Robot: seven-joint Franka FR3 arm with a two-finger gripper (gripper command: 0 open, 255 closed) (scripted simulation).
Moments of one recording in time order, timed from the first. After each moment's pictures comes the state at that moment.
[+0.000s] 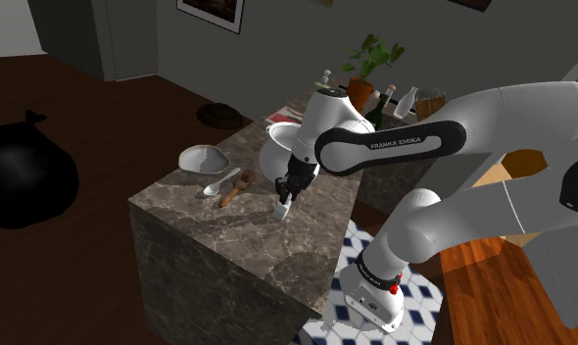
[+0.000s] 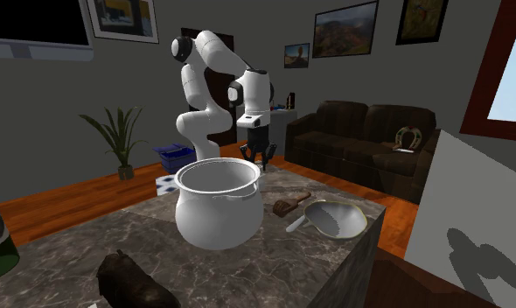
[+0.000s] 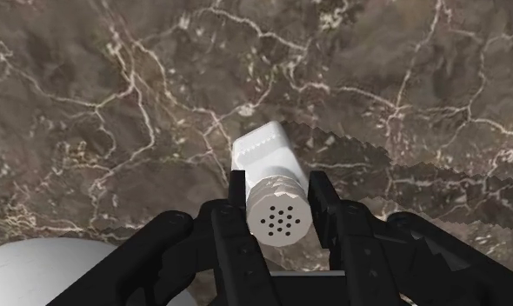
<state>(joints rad) 0.09 -0.63 0.27 -2.83 0.20 2.22 0.39</state>
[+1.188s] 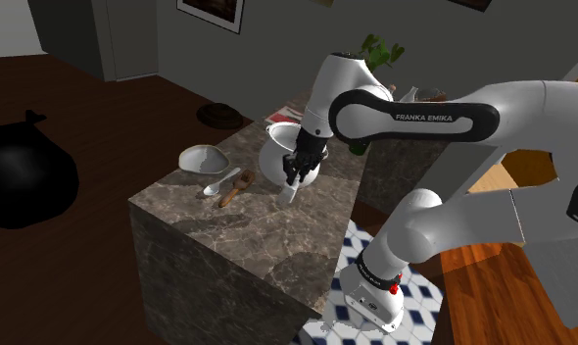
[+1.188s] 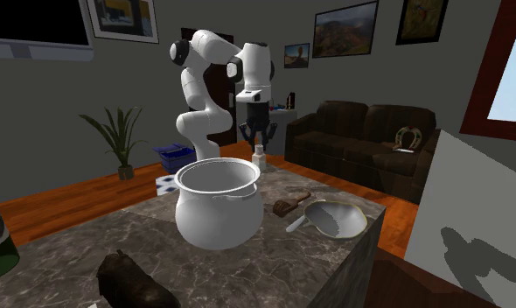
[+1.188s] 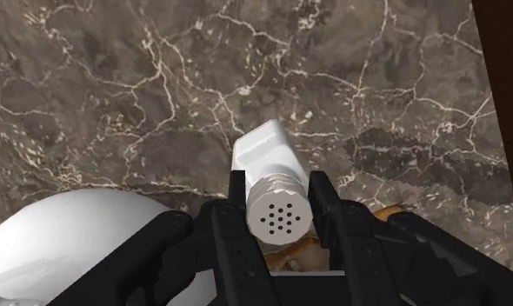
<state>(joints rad) 0.08 -0.73 0.23 -2.68 0.17 1.97 0.39</state>
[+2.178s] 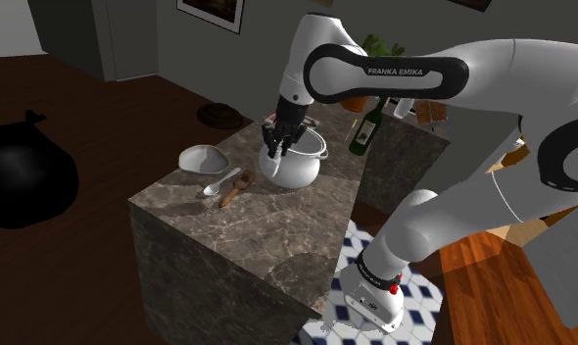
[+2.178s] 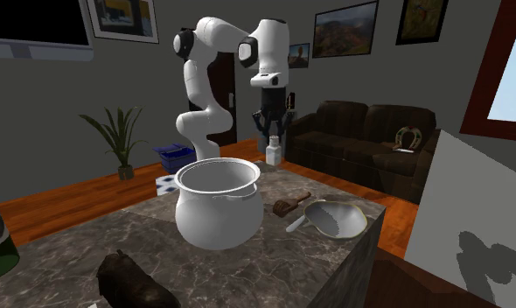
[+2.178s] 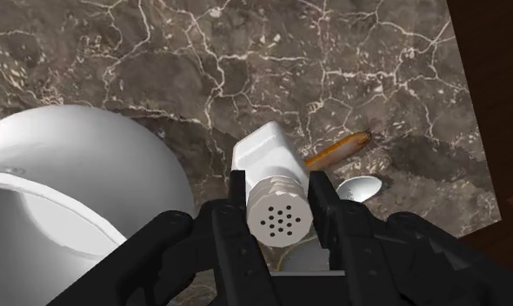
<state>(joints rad) 0.03 -0.49 0.24 -2.38 0.12 1.92 0.41</state>
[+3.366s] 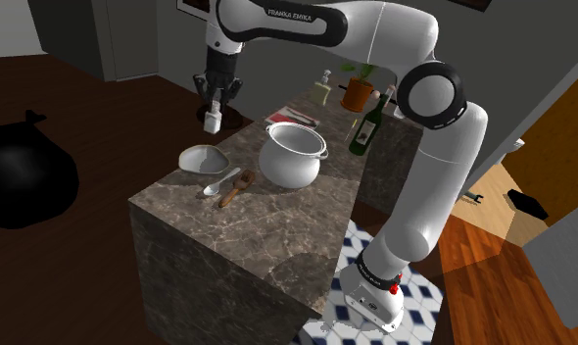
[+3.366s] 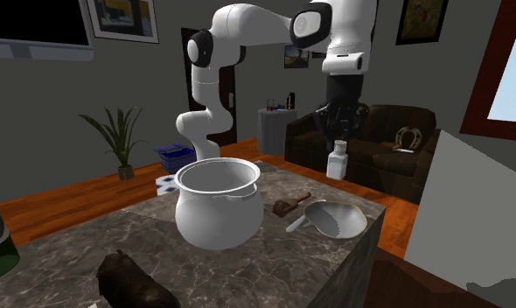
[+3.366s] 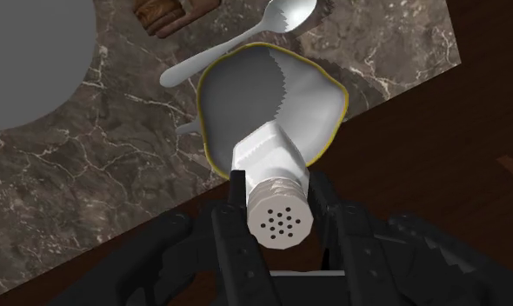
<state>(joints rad) 0.03 0.26 0.30 -1.49 -0.07 1.75 0.53</state>
